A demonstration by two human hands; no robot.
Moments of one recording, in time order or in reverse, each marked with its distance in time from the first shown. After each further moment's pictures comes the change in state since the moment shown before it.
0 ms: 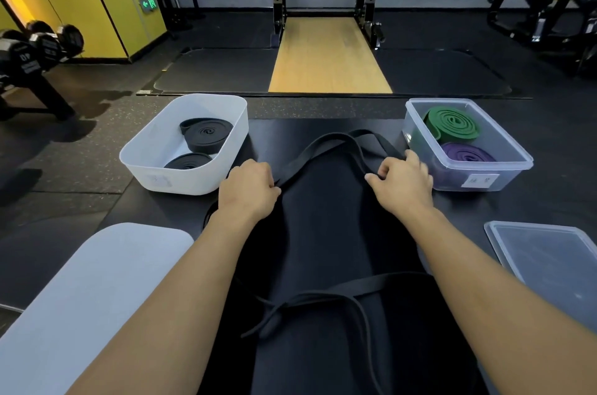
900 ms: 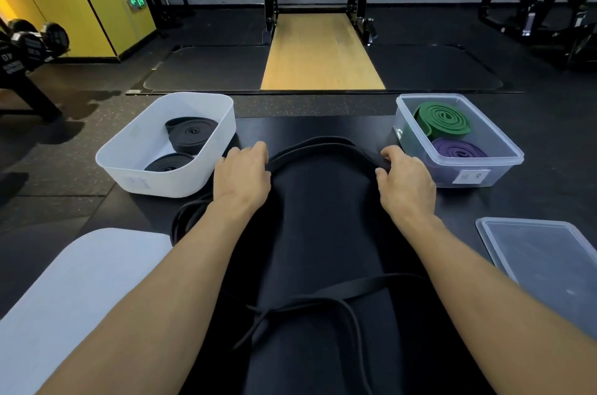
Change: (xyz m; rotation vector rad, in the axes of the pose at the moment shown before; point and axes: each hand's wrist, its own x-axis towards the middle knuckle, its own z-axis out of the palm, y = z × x) left_hand 0.022 0.010 0.010 0.086 0.176 0.106; right_hand -0.007 0.013 -0.003 0.062 0.236 -0.050
